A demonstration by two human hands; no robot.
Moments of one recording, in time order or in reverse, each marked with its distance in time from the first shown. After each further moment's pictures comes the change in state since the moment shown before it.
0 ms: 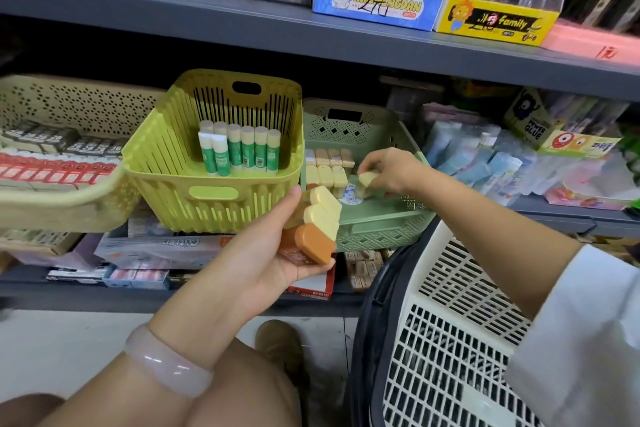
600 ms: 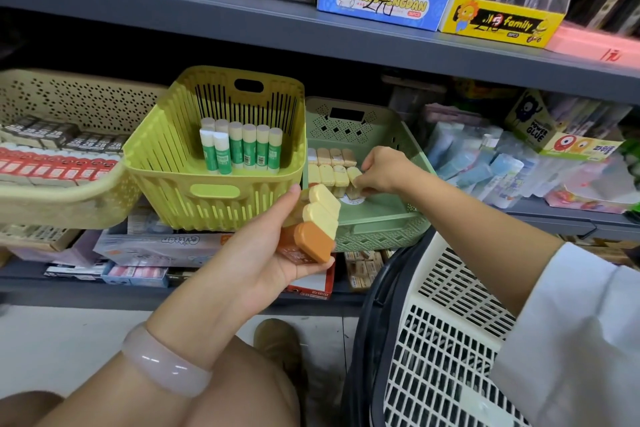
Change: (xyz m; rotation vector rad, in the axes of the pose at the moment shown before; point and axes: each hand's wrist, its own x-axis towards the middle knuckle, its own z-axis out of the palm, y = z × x) left_hand -0.001 0.001 -0.001 -0.033 0.008 0.000; right_hand 0.011 -0.014 0.011 0.007 0.023 0.101
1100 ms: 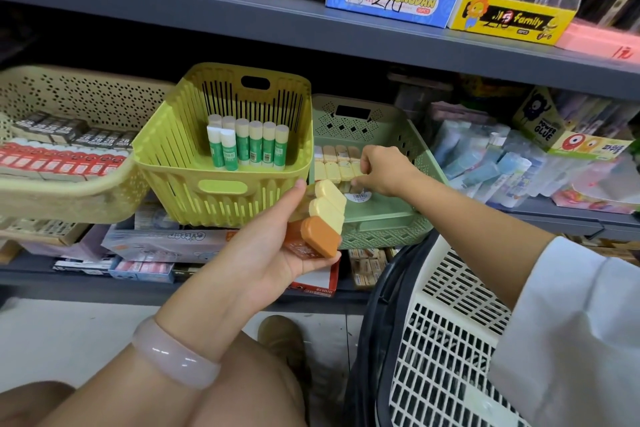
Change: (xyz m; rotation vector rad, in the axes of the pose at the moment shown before) left_hand -0.002 0.002 0.001 -0.011 -0.008 0.012; right_hand 0.000 0.000 0.007 -0.184 0.051 -0.147
